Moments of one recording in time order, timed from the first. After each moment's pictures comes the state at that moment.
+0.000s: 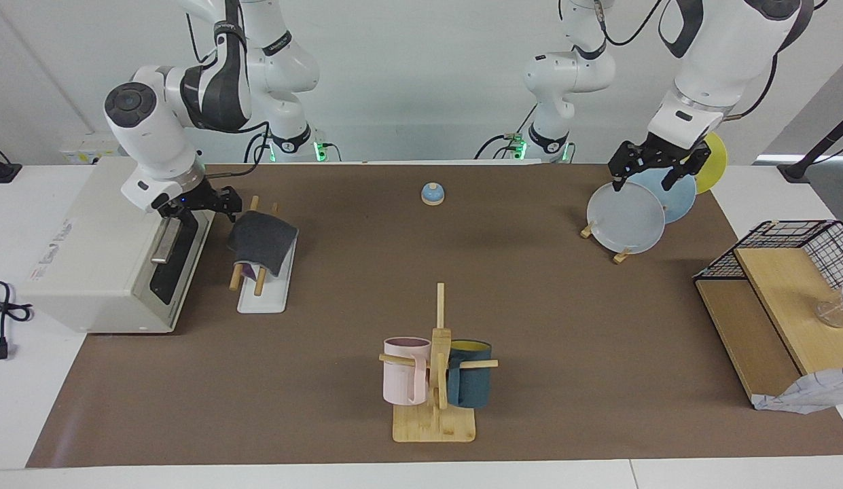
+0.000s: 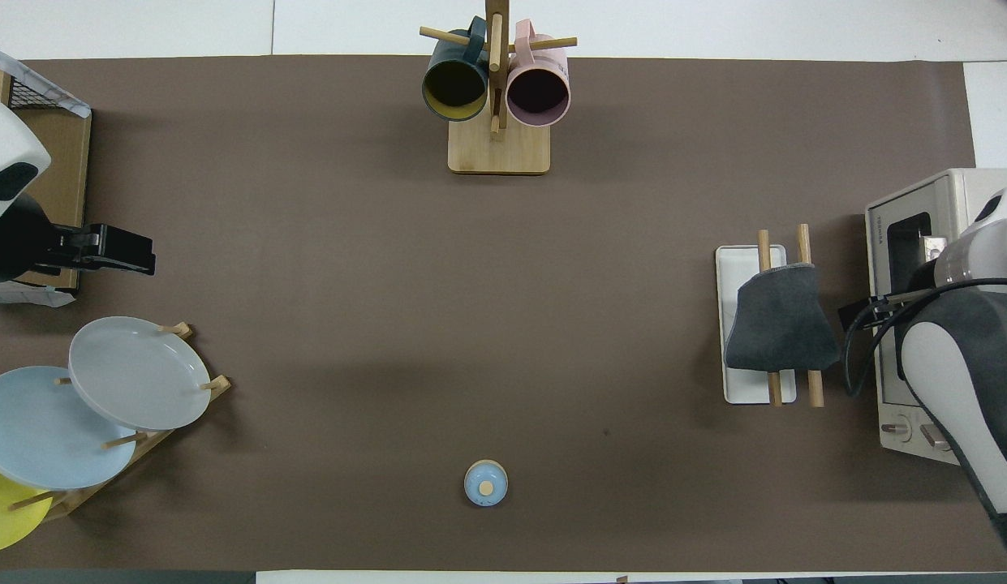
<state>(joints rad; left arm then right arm) -0.02 -0.06 -0.12 -1.67 0.00 1.60 -0.05 -0.11 -0.09 0.03 -2.05 -0.10 1.86 -0.18</state>
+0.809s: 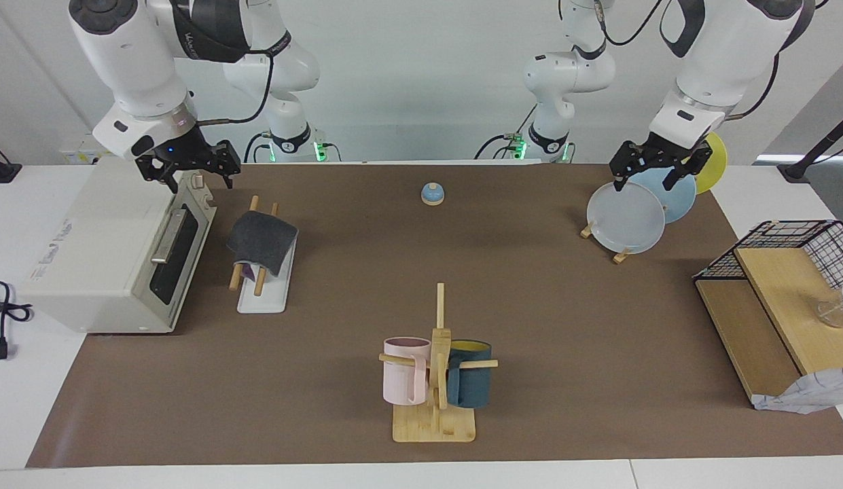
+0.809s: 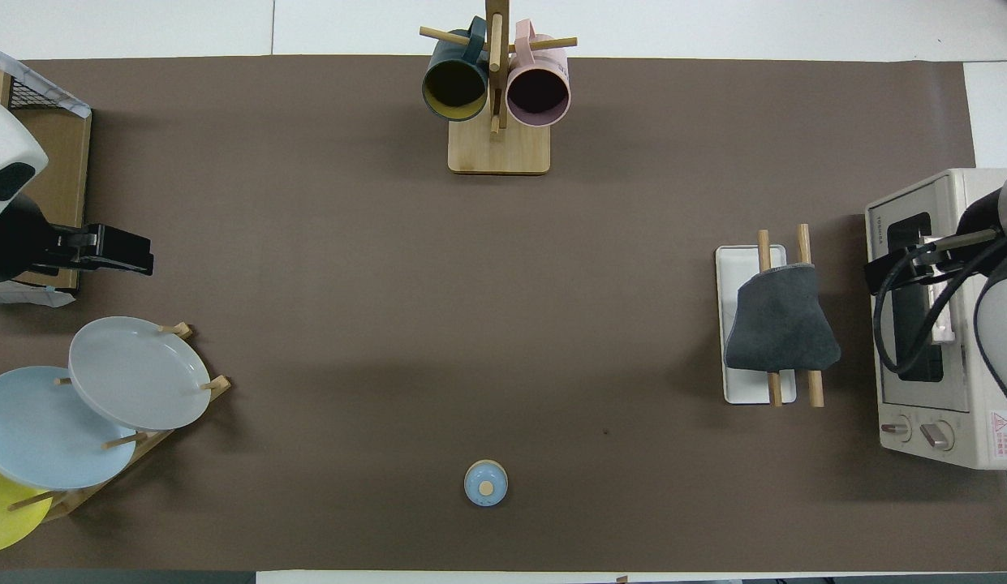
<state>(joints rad) -0.02 -0.06 -0.11 -1.67 0.00 1.60 -0.05 -0.02 -0.02 0.05 -1.65 -0.10 1.53 -0.12</state>
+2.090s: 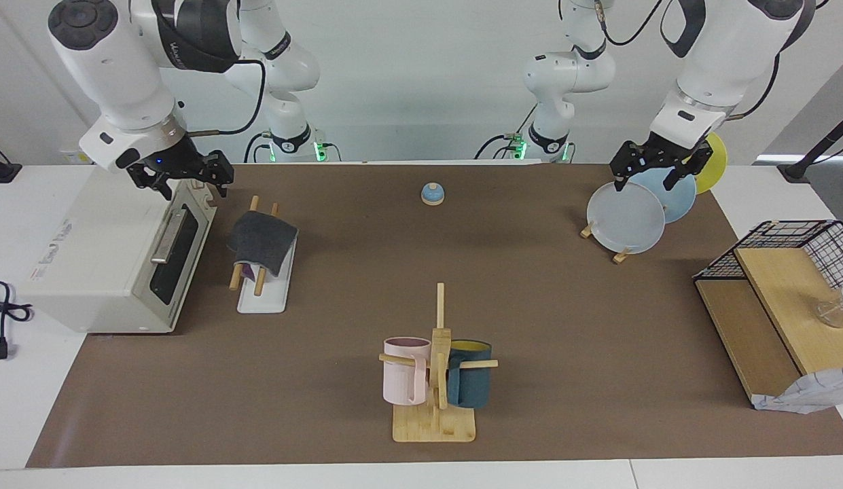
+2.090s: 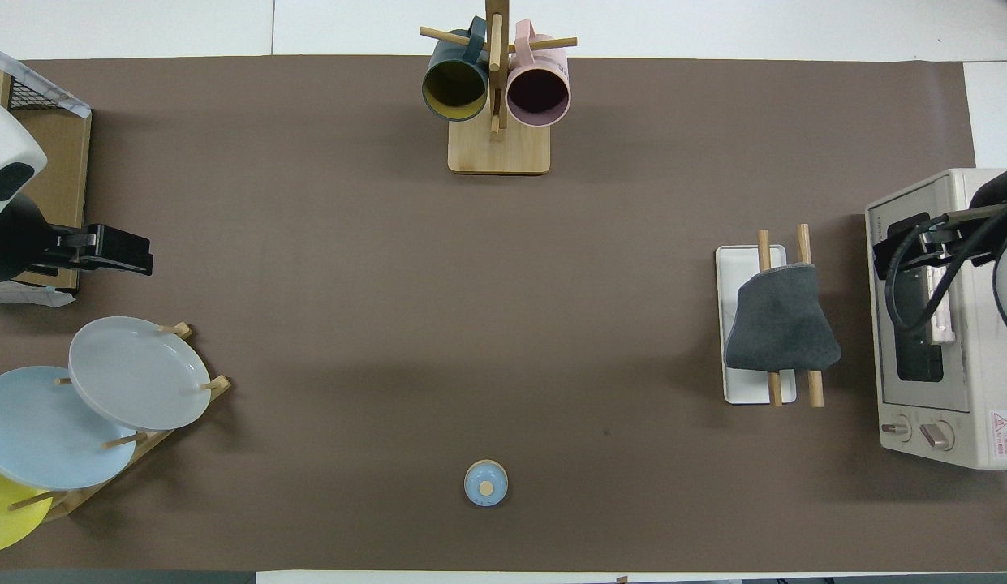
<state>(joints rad) -0.02 -0.06 -0.11 -1.67 0.00 1.60 -0.05 -0.03 0.04 0.03 -1.58 -0.08 1.49 -0.10</state>
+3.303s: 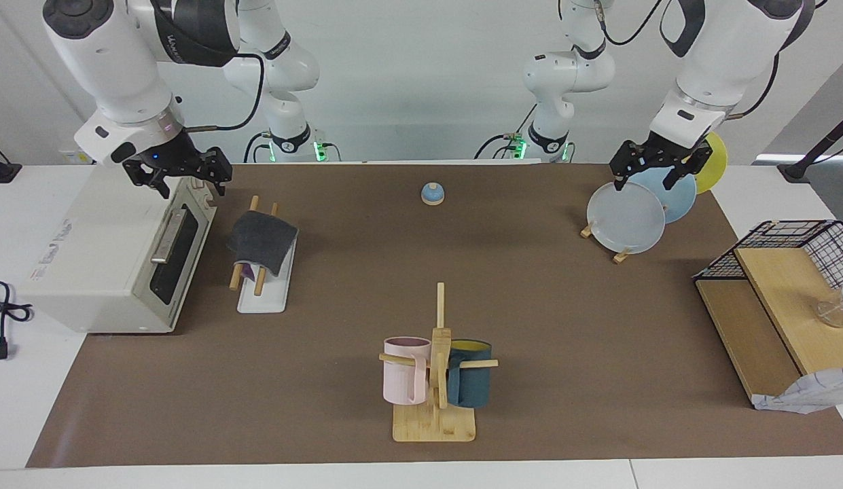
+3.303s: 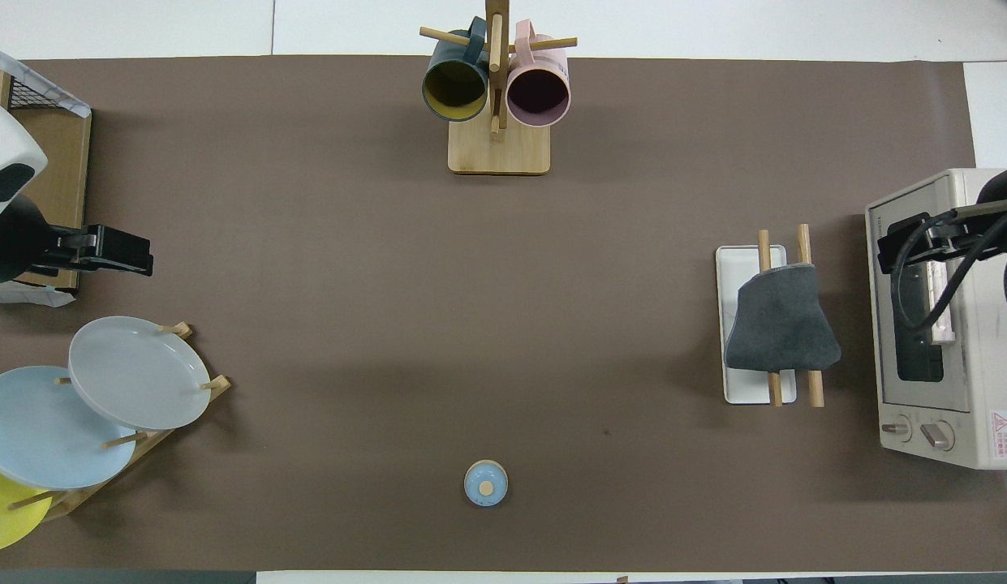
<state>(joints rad) -0.02 -0.06 -0.11 -1.67 0.00 1.60 -0.05 -0.03 0.04 0.03 -1.57 -0.08 1.50 -0.10</state>
